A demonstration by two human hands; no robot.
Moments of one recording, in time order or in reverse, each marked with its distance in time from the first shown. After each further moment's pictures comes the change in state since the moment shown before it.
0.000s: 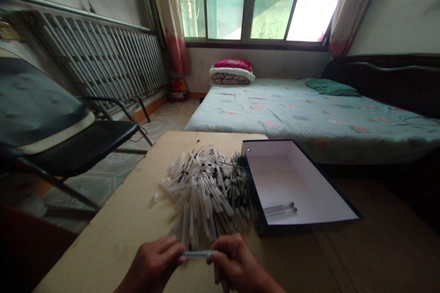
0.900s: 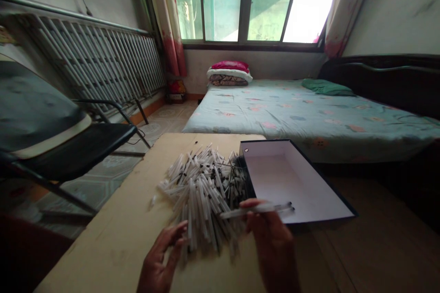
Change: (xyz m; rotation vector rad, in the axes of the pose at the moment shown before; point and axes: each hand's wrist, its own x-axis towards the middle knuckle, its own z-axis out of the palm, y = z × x) left_hand 0.002 0.016 0.040 -0.675 0.471 -0.642; right_hand -0.030 -0.054 -0.026 -0.244 0.863 -0.445
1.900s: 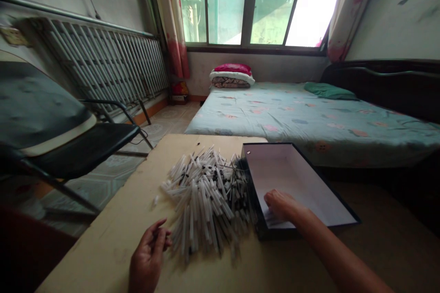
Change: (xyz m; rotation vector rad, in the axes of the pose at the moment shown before) left_hand 0.009 -0.038 -0.015 -0.146 0.317 -0.307; right_hand 0.115 0.113 -0.048 -1.253 -0.963 -0.091
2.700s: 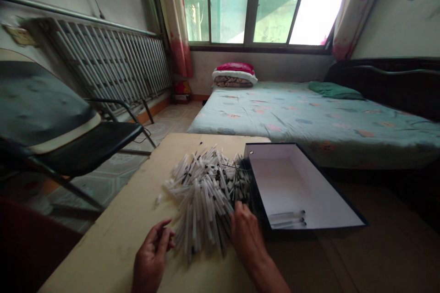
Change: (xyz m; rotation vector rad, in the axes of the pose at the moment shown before) left_hand -0.001 0.001 -0.002 -0.019 -0.020 0.001; right_hand -0.019 -0.152 0.015 0.411 0.546 0.156
